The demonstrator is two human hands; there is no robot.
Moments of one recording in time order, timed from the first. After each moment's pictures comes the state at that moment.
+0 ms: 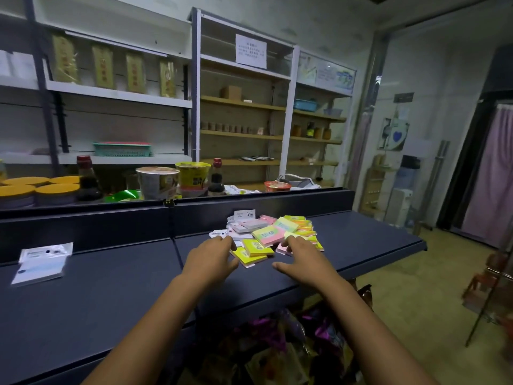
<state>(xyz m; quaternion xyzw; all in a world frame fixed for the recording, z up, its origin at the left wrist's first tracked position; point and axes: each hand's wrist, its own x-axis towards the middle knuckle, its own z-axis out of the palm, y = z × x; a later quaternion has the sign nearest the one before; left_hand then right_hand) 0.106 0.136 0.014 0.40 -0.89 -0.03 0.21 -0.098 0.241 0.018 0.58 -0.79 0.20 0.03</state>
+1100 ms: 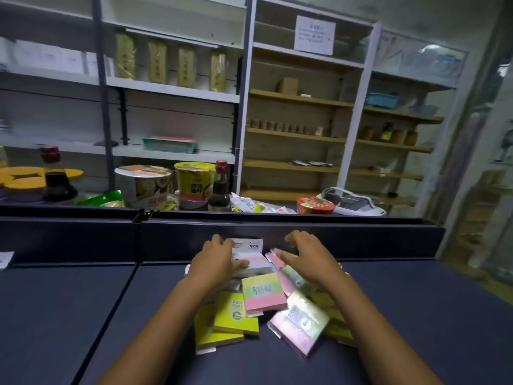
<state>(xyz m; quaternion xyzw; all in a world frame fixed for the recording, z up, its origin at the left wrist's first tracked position) -0.065 -0.044 -0.015 0.56 -0.80 -0.08 0.21 -0.289 -0.002 0.014 0.69 -0.68 0.24 0.00</state>
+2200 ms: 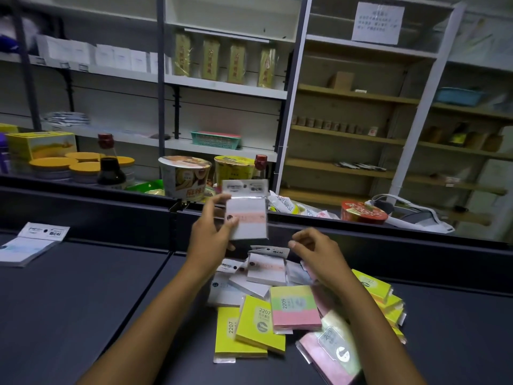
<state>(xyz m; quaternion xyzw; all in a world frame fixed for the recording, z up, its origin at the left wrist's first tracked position) -0.019 -0.045 0.007 0.40 -0.59 -0.29 0.64 -0.254 -0.051 0.004 0.69 -0.58 0.40 -0.18</state>
